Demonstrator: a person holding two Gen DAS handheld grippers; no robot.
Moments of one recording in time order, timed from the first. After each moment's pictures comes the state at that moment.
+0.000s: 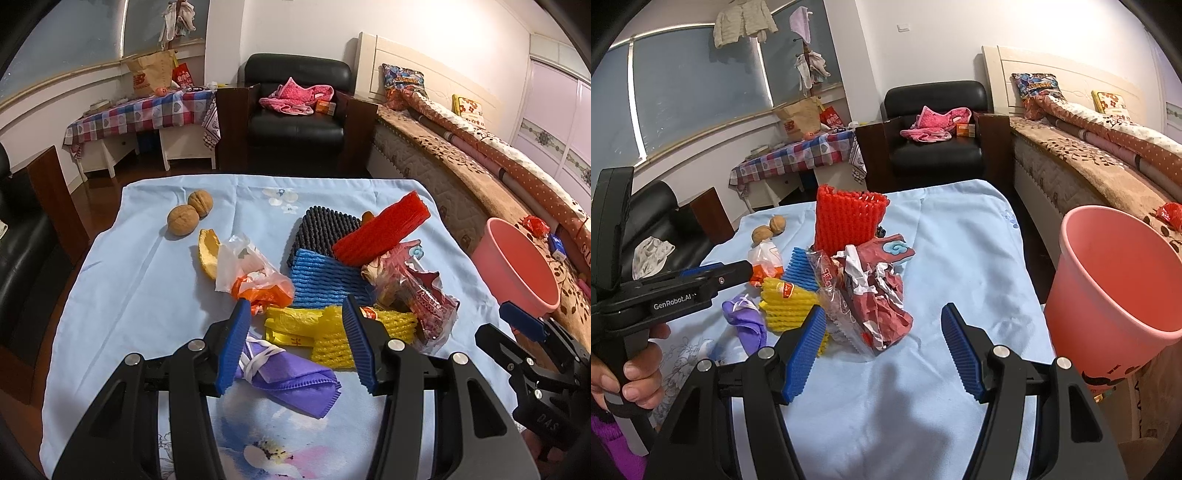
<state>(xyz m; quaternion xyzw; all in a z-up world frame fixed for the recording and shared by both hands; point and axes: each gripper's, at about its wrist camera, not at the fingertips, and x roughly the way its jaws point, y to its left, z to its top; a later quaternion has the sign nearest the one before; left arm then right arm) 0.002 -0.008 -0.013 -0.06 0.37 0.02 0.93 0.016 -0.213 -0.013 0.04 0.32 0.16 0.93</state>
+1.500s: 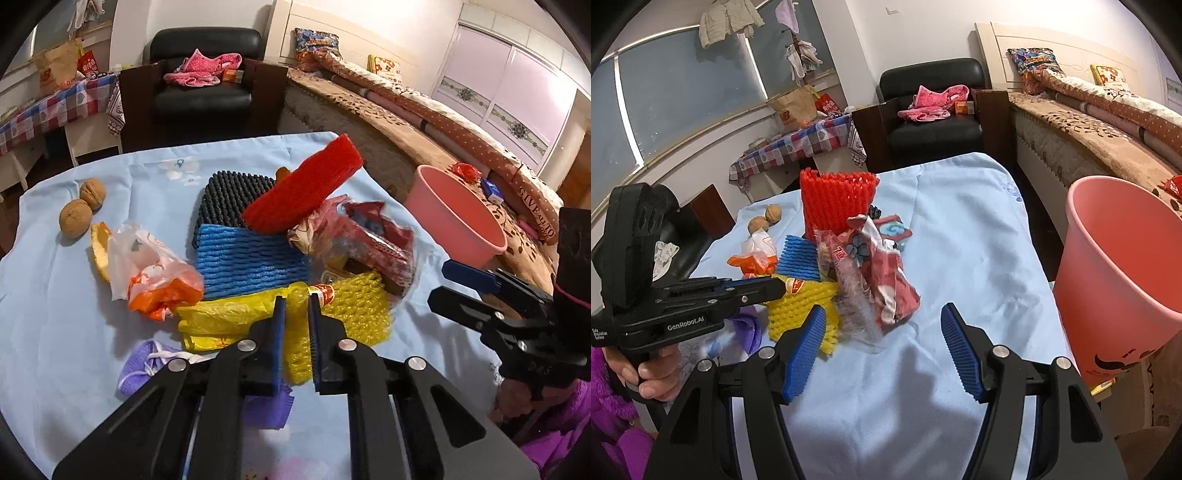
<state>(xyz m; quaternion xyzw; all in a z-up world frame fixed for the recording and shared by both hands) 0.032 -0.021 -0.039 -0.04 0.41 -0.17 0.89 0.030 -0.220 -0.027 0.07 0.36 0.17 0.91</state>
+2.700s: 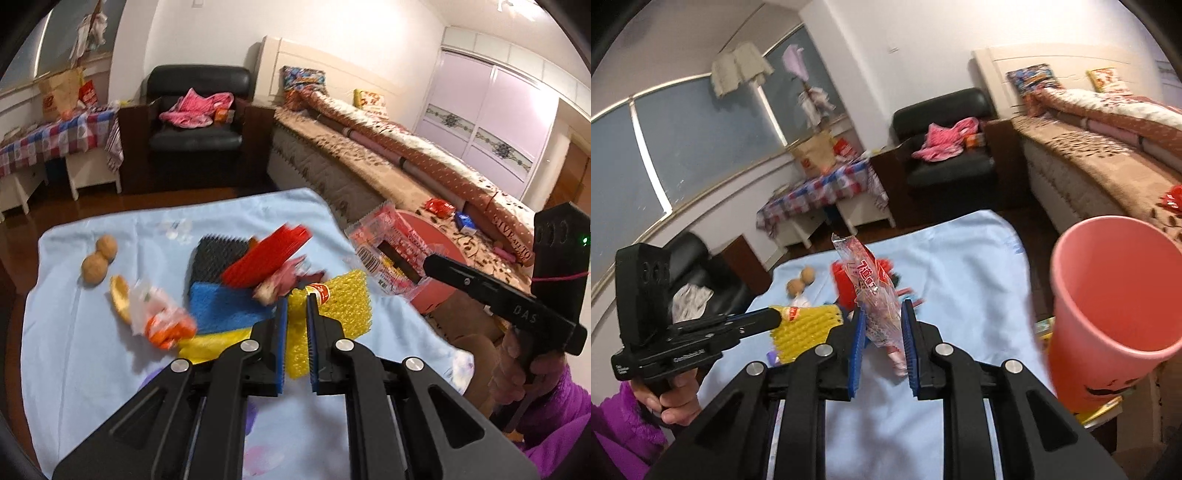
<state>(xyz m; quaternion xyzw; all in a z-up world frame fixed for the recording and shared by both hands) 0.004 -0.034 0.031 -0.05 0.35 -0.19 0.92 0.014 -0.266 0.041 0.15 0.29 0.20 0.92</state>
